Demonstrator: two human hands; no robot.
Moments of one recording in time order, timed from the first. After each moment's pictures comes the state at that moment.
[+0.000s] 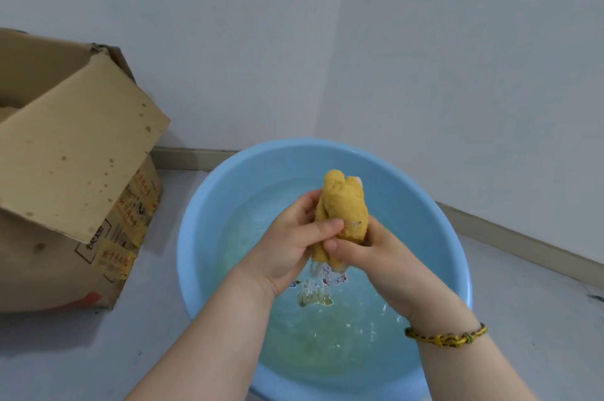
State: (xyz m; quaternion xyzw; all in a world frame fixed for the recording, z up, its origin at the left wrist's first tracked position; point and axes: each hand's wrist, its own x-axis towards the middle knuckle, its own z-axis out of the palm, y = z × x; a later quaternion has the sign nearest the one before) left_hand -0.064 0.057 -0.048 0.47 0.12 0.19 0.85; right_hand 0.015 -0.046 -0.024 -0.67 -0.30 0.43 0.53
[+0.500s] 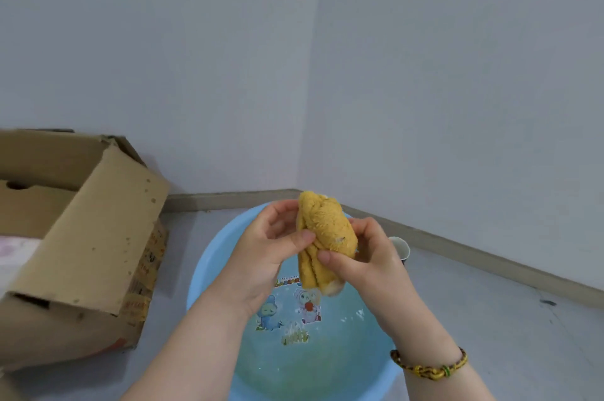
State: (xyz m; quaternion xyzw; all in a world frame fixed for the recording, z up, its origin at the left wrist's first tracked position) left_hand -0.059 0.069 0.113 0.50 0.21 0.24 0.81; right_hand 0.025 -0.049 0.129 -0.67 -0.26 0.32 0.61
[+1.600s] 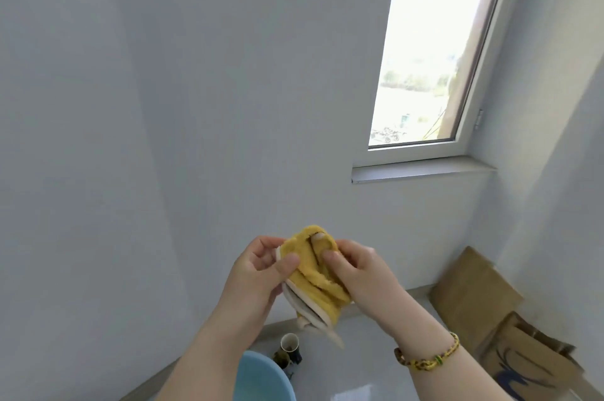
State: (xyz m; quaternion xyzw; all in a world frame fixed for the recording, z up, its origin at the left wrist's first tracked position) left_hand -0.087 -0.077 0.600 0.57 0.01 0.09 0.82; right_hand -0.048 -0.220 0.610 -0.80 -0.18 0.05 0.57
